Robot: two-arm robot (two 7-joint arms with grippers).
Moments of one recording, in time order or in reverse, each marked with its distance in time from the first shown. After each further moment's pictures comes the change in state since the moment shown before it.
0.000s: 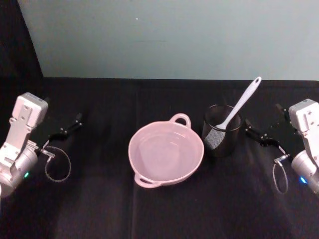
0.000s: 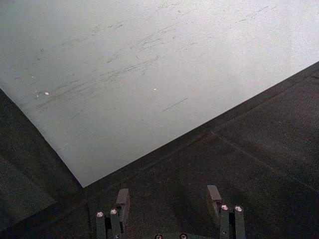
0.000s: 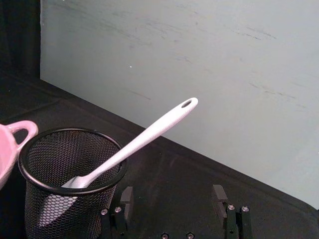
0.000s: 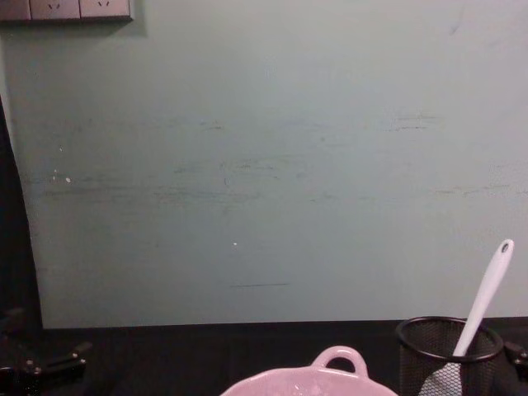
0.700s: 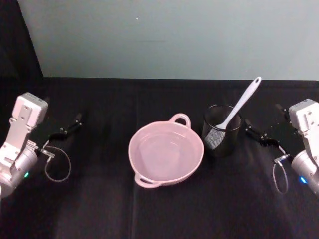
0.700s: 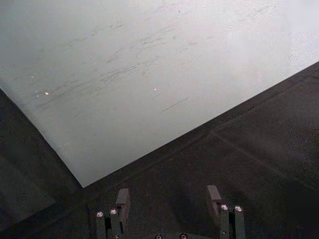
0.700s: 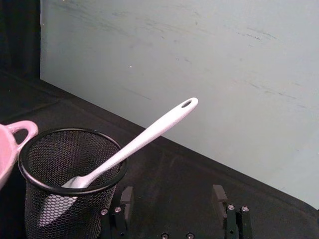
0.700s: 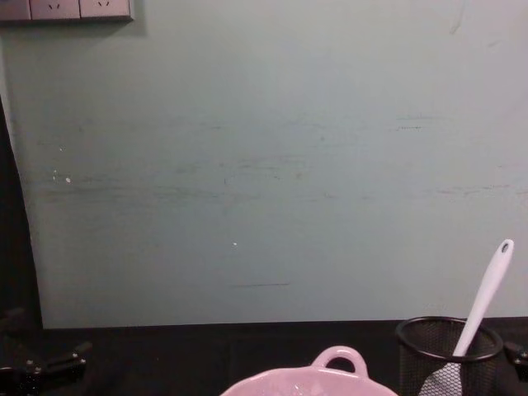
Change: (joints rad) left arm 0.000 0.000 0.000 0.000 0.000 0.000 0.000; right arm 0.000 0.000 0.000 0.000 0.000 0.000 0.000
